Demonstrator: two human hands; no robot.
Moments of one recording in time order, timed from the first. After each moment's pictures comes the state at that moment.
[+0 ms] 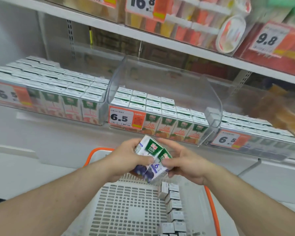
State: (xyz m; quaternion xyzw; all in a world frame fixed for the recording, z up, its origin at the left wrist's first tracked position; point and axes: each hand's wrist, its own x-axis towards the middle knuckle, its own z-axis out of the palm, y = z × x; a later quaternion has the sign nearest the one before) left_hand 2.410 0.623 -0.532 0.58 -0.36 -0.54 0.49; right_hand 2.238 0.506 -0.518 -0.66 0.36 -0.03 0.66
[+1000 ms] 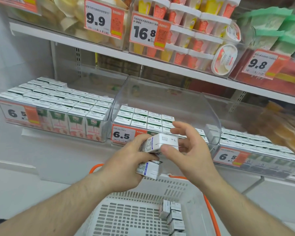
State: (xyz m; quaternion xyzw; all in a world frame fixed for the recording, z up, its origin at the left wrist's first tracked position) left_hand 2.438 0.622 -0.521 0.58 -0.72 -0.05 0.38; right_hand 2.266 0.544 -0.452 -0.78 0.31 -0.37 0.40
